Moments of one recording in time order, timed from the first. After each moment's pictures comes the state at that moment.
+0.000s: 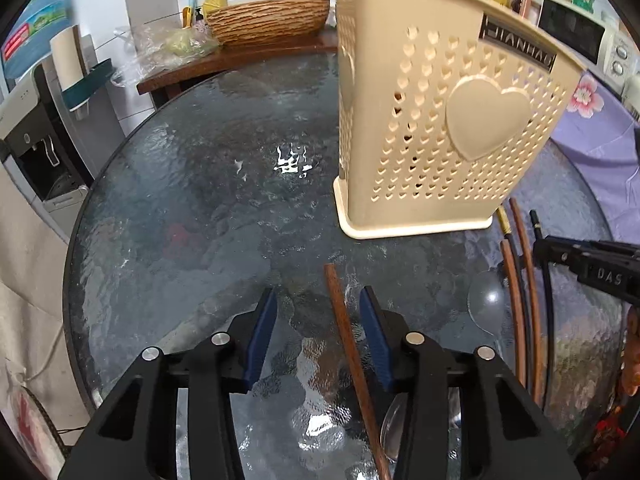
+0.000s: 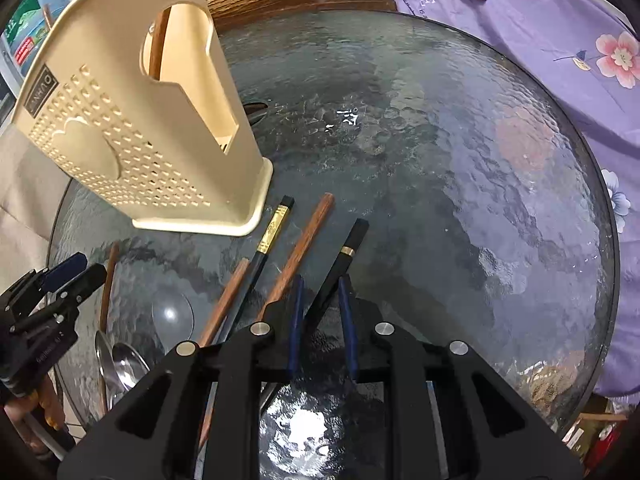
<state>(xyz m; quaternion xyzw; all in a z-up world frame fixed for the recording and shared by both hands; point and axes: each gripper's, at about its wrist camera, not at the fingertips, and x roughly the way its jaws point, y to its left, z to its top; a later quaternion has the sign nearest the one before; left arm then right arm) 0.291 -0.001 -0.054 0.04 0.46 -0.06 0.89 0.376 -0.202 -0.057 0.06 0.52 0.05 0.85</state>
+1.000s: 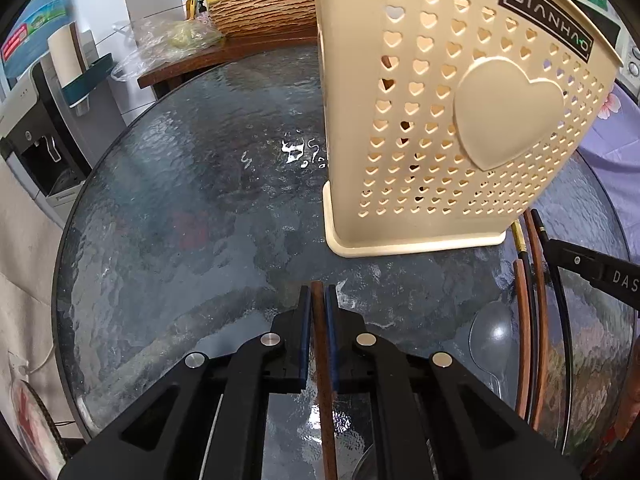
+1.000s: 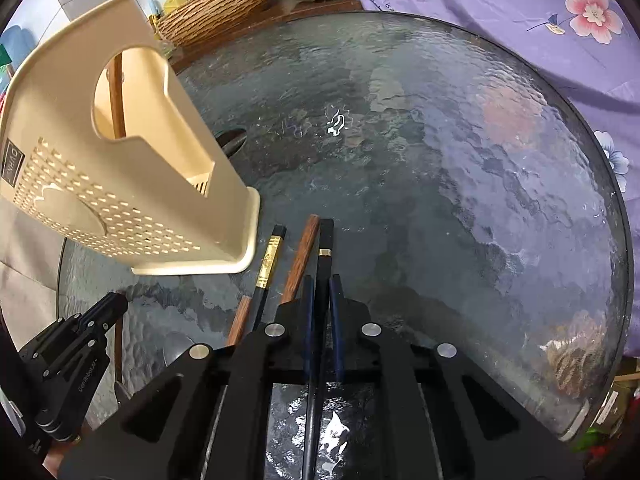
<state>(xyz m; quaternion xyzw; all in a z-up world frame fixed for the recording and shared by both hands) 0.315 -0.008 -0.066 0.03 0.47 -0.04 0.88 0.397 -0.216 -0.067 0.14 0.50 0.01 0.85</state>
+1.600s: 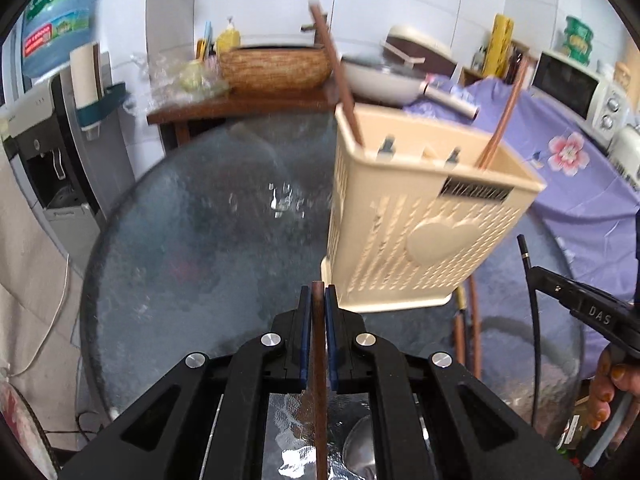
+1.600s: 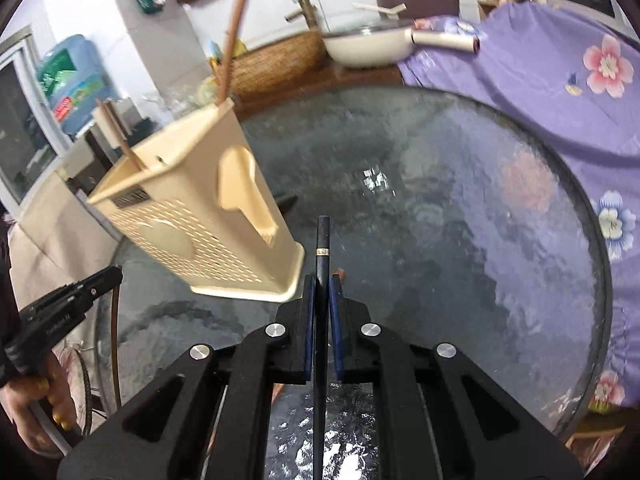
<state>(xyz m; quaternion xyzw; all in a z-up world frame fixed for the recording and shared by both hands) 0.288 0.016 0.013 -0.02 0.38 -0.07 0.92 0.351 -0.234 -0.006 0.13 0.39 0.09 0.91</state>
